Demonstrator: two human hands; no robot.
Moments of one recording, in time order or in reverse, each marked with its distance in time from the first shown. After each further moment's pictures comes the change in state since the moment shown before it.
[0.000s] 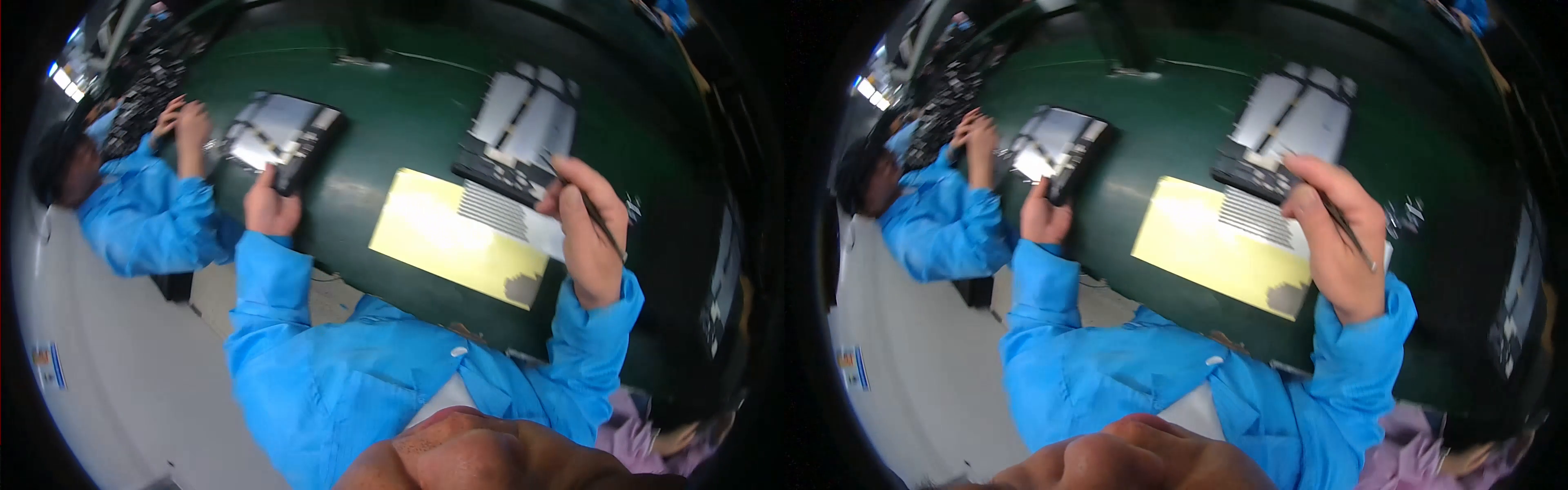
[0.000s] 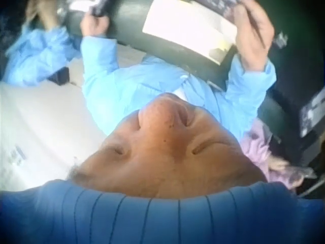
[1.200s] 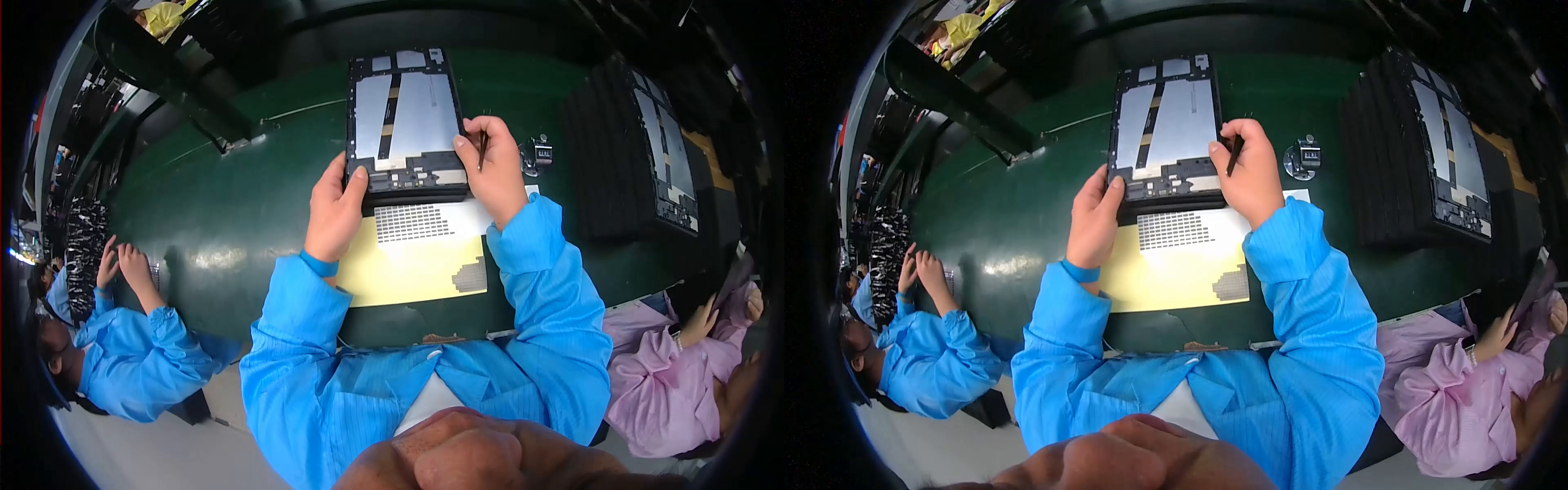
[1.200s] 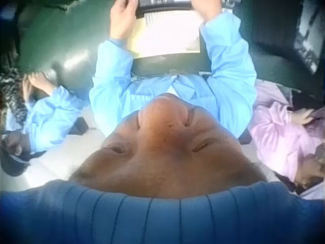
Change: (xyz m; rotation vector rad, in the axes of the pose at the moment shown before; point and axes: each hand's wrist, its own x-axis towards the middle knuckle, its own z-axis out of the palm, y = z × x) left_hand -0.079 -0.107 0.165 0.683 -0.864 0.041; right_hand 0.034 0.085 -0.017 -0.169 0.501 -0.052
